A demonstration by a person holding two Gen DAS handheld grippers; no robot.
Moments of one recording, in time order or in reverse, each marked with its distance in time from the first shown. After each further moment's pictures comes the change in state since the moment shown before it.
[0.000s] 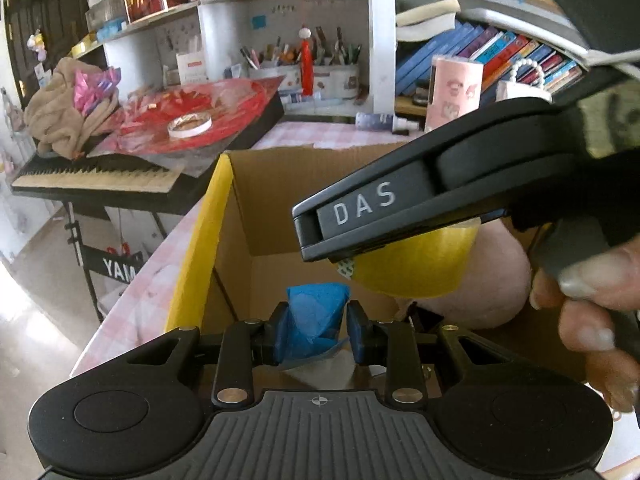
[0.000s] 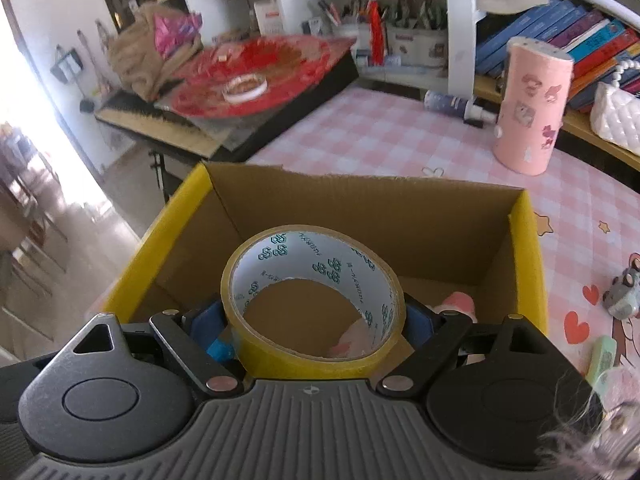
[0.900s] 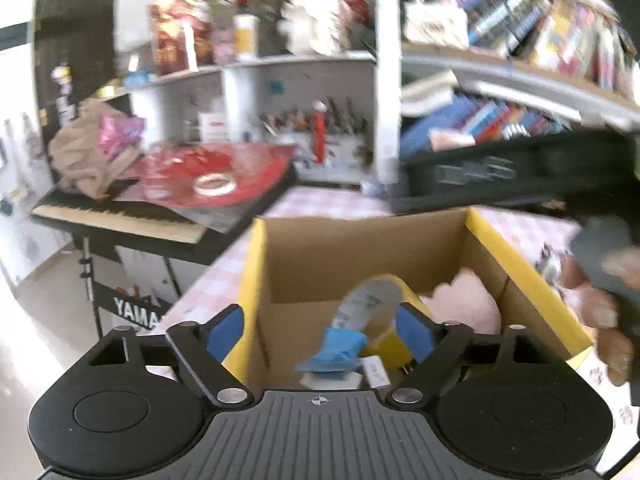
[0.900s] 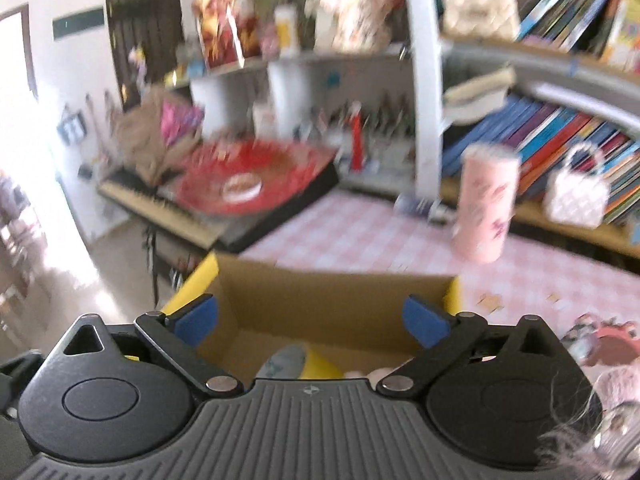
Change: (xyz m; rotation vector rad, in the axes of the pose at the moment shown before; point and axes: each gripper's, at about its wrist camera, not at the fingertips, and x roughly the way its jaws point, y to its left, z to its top) left arm -0.065 0.014 -0.007 -0.058 -0.216 0.018; right arm -0.082 0.001 -0.016 -0.035 -0.358 -0.064
